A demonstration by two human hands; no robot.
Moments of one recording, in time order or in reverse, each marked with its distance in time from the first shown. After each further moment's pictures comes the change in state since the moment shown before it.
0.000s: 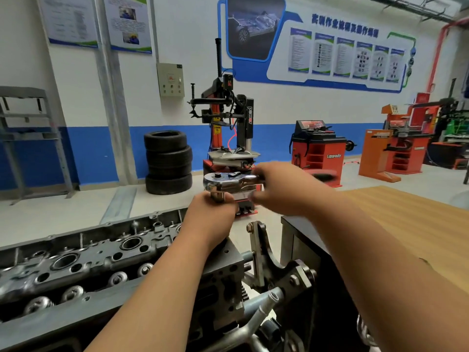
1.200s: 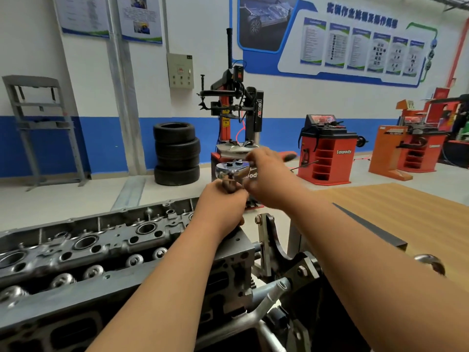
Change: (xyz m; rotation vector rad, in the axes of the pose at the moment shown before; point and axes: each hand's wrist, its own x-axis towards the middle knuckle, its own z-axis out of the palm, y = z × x) left_hand -0.005 0.005 -0.004 0.079 -0.014 0.049; right_hand 0.036 -0.002 0.043 0.207 0.206 -0.065
